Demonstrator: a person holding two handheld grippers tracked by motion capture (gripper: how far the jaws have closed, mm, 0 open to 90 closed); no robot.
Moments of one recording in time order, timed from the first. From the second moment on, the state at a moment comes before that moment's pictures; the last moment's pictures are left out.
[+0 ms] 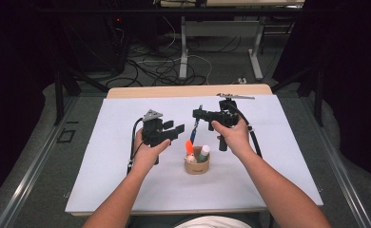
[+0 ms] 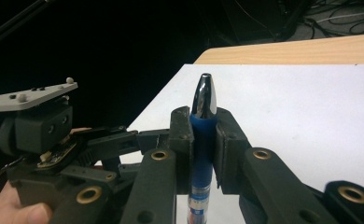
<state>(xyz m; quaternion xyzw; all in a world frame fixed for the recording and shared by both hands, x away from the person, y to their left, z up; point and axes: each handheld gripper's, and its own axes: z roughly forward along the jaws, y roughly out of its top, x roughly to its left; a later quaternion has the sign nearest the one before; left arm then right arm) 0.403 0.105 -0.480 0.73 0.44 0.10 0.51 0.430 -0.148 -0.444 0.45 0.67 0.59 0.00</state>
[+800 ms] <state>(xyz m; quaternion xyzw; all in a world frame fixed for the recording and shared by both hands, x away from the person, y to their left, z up) 0.411 0.120 -0.484 0.73 0.47 0.14 0.48 0.410 -0.152 -0.455 0.42 0.71 0.56 0.03</state>
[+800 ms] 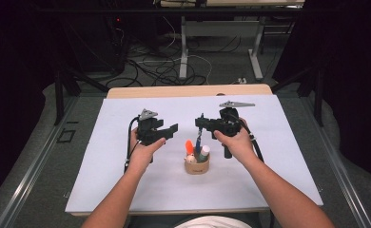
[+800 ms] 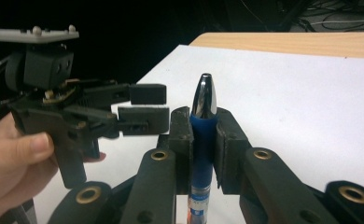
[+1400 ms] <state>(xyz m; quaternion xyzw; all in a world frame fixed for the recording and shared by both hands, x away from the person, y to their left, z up) 0.414 0.128 -0.488 0.72 0.50 0.13 0.47 0.402 -0.146 -0.469 0.40 0.72 0.56 0.04</state>
